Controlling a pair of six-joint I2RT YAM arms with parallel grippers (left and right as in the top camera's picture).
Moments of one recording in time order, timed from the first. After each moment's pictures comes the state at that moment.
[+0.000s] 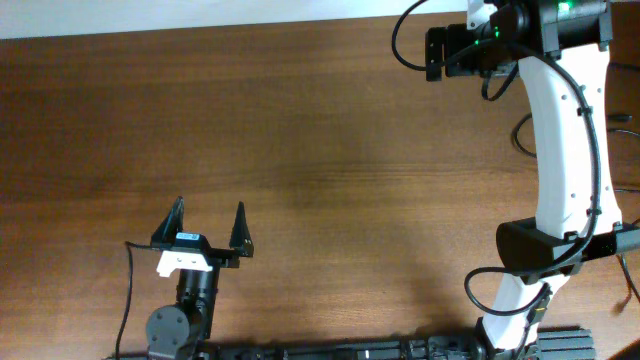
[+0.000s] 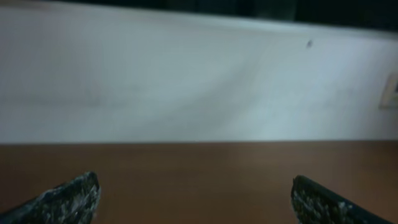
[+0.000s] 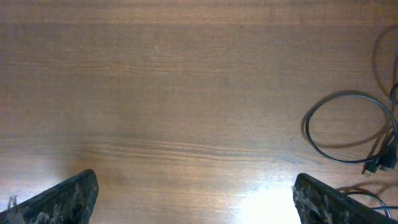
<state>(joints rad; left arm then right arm) -0.23 0.07 0.01 0.22 -0.08 -0.04 0.15 1.99 2.51 -1.63 0.03 0.13</state>
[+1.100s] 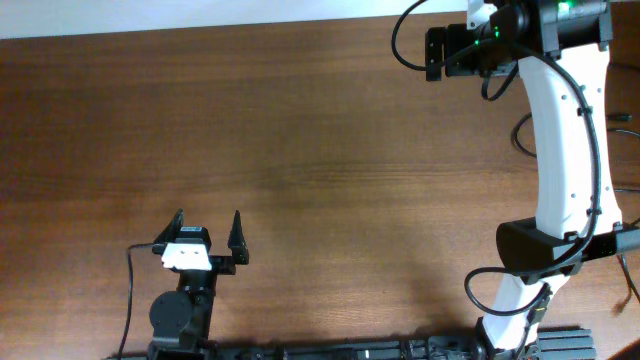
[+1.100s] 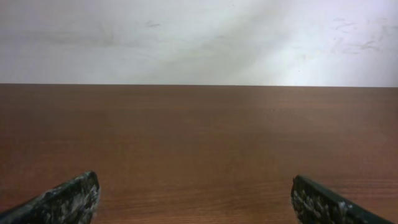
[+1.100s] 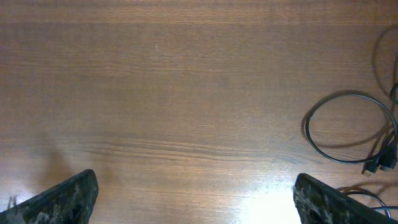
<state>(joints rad) -0.13 0.01 0.01 -0.07 -0.04 -0.04 0.15 1.99 2.51 -1.63 0.03 0.13</state>
